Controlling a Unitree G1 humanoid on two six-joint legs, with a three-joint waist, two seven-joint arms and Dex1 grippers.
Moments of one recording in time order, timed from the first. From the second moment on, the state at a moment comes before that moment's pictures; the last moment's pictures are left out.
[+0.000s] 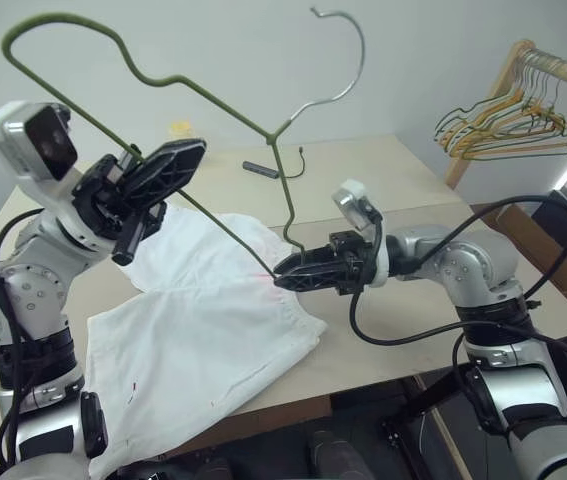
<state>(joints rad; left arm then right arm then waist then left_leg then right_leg) -0.58 0.58 0.37 -0.20 -1.22 0.72 -1.04 -0.80 -0.48 0.14 -0.05 0.81 1.09 1.15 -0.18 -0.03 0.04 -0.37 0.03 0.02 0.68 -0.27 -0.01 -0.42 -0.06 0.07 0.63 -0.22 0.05</state>
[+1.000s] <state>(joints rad) -0.58 0.56 0.35 -0.17 -1.16 0.68 -1.08 -0.75 -0.46 0.15 -0.05 0.69 0.93 1.09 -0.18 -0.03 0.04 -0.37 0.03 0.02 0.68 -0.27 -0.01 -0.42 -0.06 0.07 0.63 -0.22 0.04</state>
